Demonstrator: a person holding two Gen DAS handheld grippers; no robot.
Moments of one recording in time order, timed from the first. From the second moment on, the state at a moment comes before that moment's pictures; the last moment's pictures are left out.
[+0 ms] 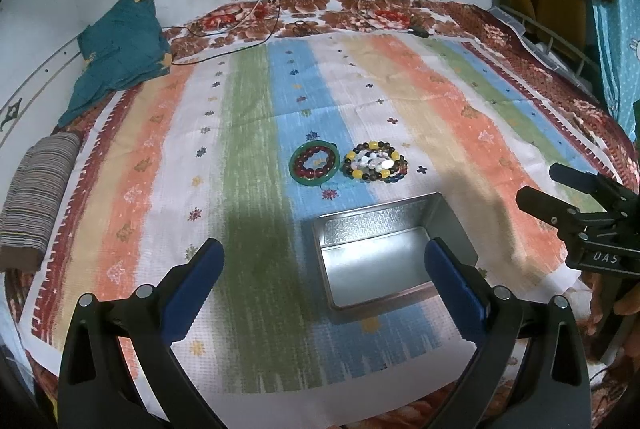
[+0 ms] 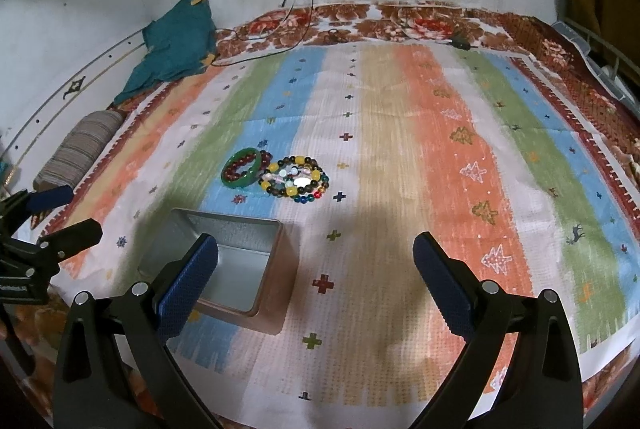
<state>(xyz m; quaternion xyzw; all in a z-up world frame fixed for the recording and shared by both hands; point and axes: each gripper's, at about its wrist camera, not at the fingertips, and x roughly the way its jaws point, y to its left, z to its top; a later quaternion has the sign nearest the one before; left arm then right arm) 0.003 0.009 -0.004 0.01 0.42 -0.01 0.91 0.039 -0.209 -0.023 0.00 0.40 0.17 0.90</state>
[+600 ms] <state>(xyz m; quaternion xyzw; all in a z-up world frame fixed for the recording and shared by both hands) 0.003 0.004 -0.003 0.02 0.43 -0.01 0.90 0.041 -0.209 -0.025 0.00 0.41 0.17 0.90</state>
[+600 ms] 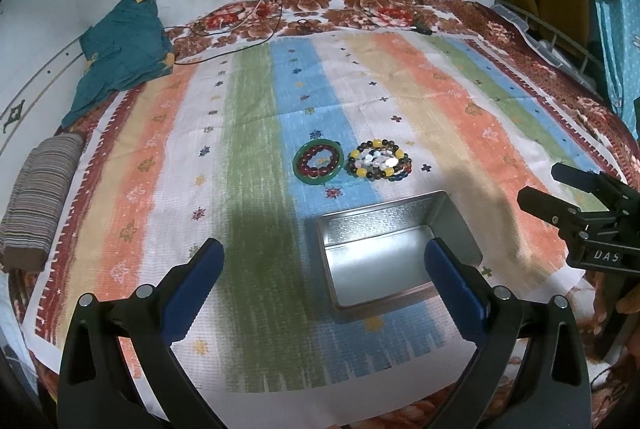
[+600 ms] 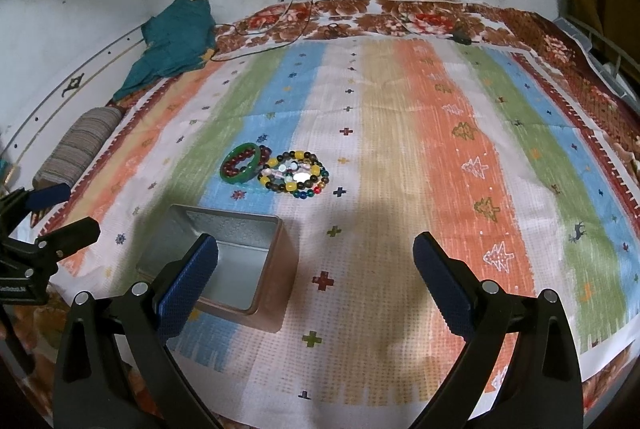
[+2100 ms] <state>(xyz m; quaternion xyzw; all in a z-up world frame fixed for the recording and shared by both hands) 0.086 0.037 -0.023 0.00 0.48 0.05 0.88 0.109 -0.200 -0.039 0.01 0.45 0.16 0.88</state>
